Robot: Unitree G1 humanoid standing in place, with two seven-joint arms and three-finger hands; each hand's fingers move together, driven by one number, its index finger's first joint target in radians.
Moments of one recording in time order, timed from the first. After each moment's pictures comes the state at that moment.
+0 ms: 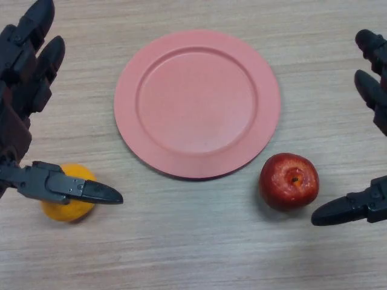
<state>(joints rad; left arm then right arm) -0.06 0.32 0.29 -0.72 -0.26 0.45 -0.26 -0.09 -0.29 -0.14 -0.94 0.07 0.86 0.26</state>
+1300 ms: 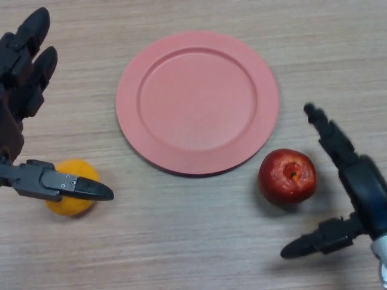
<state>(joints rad) -0.07 0.34 0.31 -0.66 -0.23 0.47 -0.28 0.05 -0.21 0.05 -0.24 -0.34 0.06 0.15</state>
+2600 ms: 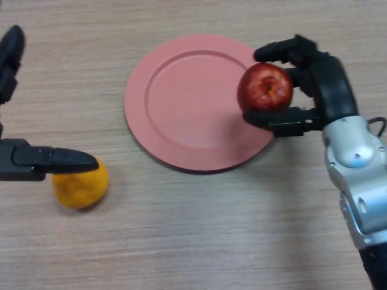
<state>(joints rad) -0.12 0.37 0.41 -0.80 -0.50 0.68 -0.03 -0.55 -0.18 0.14 0.17 -0.16 0.32 -0.08</state>
